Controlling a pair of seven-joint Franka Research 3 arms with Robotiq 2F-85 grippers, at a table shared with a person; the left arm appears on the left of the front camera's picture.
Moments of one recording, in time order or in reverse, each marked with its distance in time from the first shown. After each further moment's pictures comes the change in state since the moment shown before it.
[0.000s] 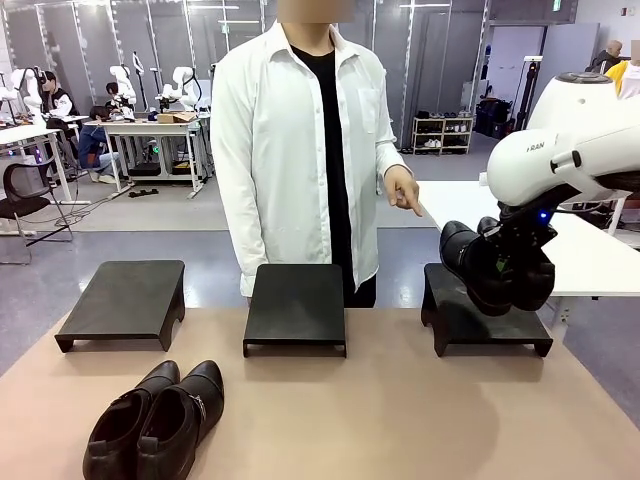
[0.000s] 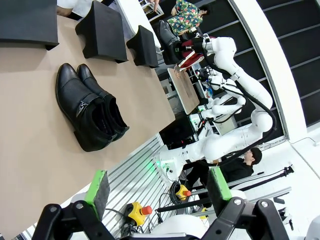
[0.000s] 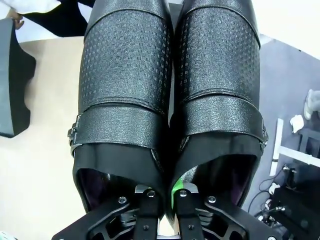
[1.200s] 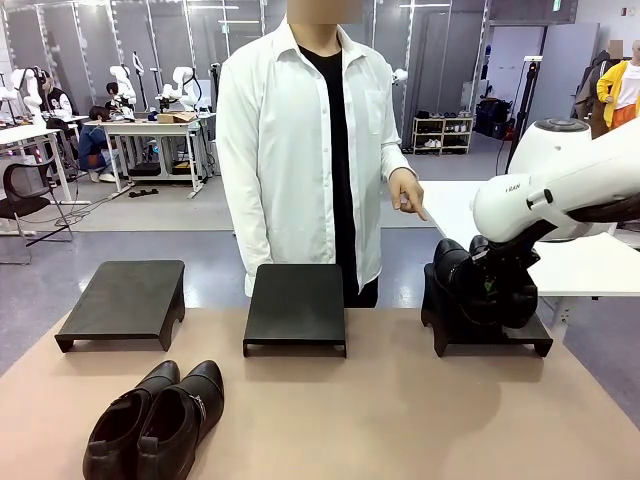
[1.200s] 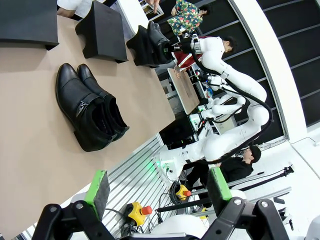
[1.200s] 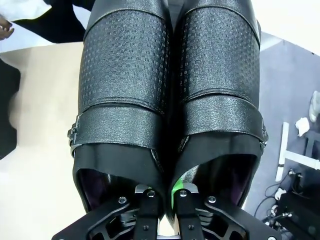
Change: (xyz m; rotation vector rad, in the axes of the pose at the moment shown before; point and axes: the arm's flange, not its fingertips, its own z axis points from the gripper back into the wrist) left arm 0.000 0.000 0.000 0.000 0.000 0.000; right arm 0.006 0.003 -0.066 0.000 -0.021 -0.026
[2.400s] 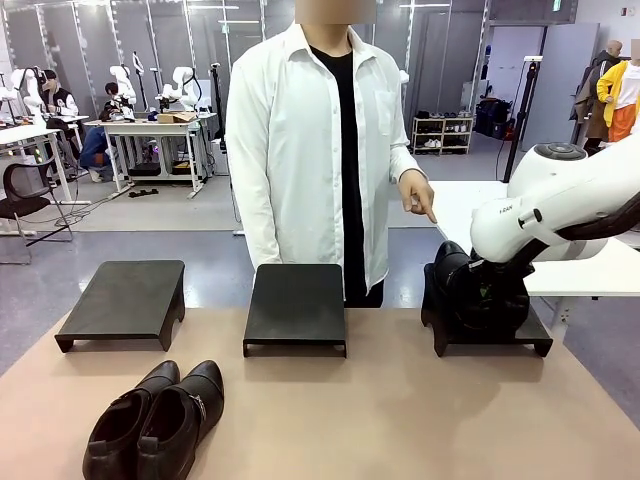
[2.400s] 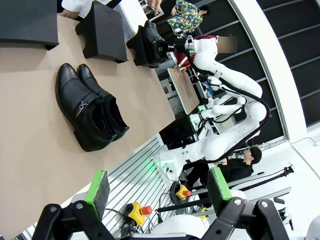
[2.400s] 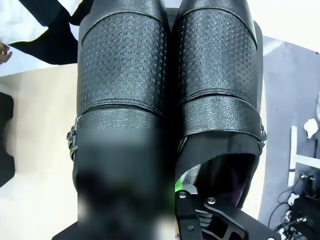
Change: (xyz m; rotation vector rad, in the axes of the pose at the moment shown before) left arm 0.000 0.000 0.000 0.000 0.000 0.000; right arm 0.003 -0.007 -0.034 0.019 -0.059 -0.082
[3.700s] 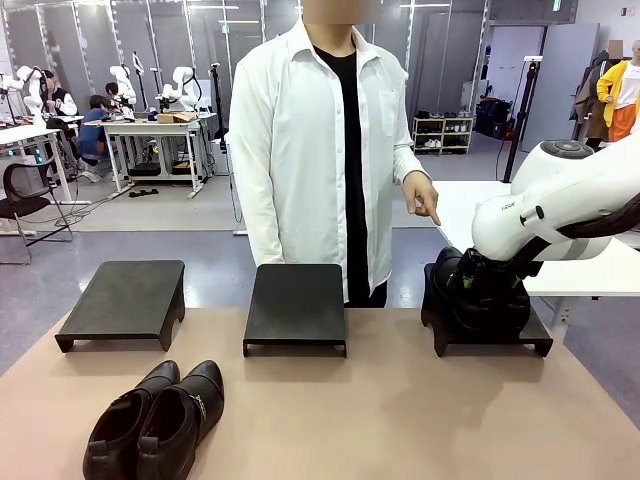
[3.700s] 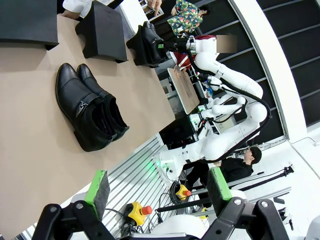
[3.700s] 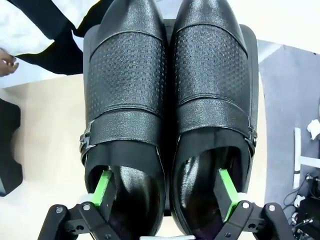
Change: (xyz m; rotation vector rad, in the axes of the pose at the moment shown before) left arm 0.000 0.000 0.000 0.000 0.001 0.000; right arm 0.000 0.000 0.008 0.014 -0.037 -0.034
